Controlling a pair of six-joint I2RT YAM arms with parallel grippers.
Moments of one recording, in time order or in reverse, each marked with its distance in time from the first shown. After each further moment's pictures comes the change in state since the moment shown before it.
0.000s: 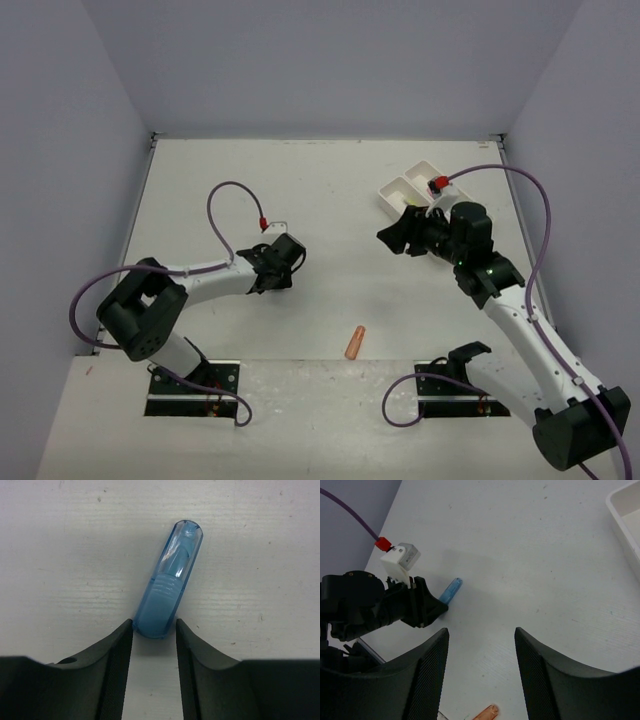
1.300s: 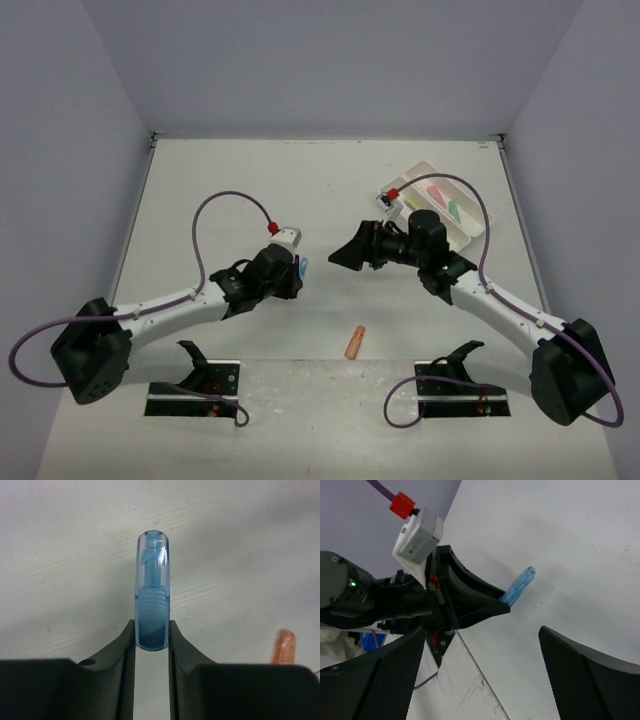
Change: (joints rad) left arm -0.097 -0.361 -0.162 0.201 0.230 0.181; right arm 0.215 0.247 -0.146 0.463 -0.220 0.271
